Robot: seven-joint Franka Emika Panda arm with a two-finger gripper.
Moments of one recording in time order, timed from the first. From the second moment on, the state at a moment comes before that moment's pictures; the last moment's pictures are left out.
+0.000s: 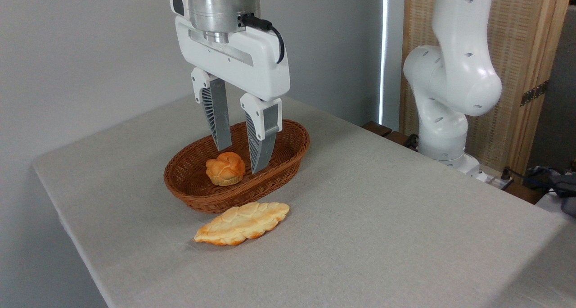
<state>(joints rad) -0.29 -0.08 0.30 -1.72 -0.05 1.73 0.74</state>
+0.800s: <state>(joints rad) -0.29 -0.03 0.30 -1.73 -0.05 1.77 0.74</state>
